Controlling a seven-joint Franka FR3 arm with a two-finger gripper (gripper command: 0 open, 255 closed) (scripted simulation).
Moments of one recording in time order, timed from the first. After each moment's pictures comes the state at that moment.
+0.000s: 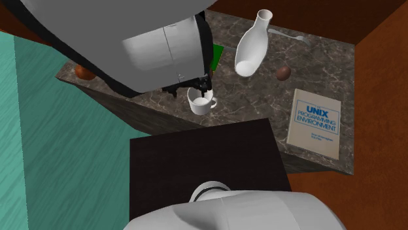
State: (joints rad) arm -0.03 -0.10 0.11 -2.81 -0.06 2.63 0.29
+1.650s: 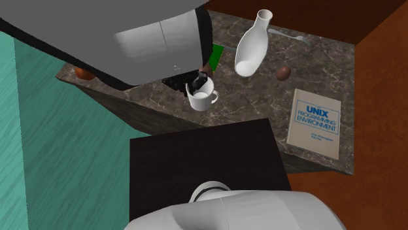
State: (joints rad) arm -0.02 -0.18 0.11 -2.81 -0.03 2.55 0.28
